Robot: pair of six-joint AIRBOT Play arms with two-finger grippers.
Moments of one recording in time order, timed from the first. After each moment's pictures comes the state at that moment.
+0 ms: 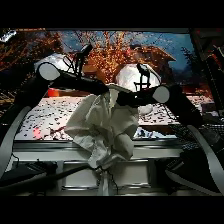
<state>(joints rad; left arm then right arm) -0.42 -1.33 1.30 0.69 -1.04 -1.14 0.48 -1.14 1.07 -1.19 1.03 1.95</state>
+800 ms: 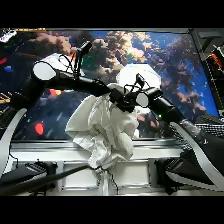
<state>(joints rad) -0.43 -1.30 1.30 0.62 -1.10 -1.11 0.58 -1.29 1.06 -1.29 0.84 2.55</state>
